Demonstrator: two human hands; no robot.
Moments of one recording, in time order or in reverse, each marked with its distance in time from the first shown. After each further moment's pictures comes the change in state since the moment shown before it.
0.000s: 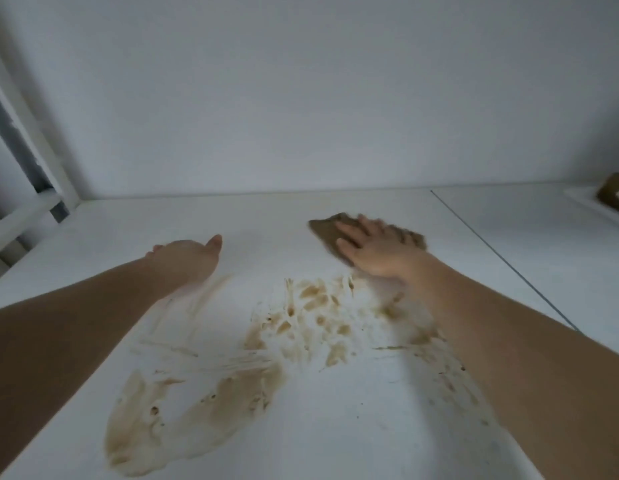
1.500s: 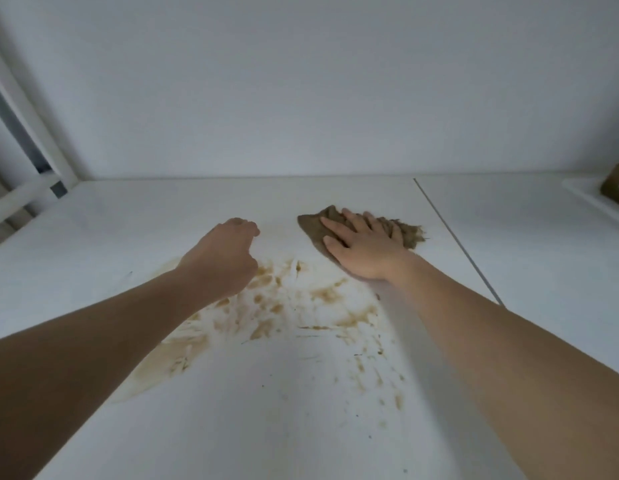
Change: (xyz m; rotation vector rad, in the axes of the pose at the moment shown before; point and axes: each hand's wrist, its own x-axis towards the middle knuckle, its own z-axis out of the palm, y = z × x) left_hand -0.082 0.092 0.036 -0.059 0.261 0.421; right_hand -0.022 0.054 0.006 0.032 0.025 -0.192
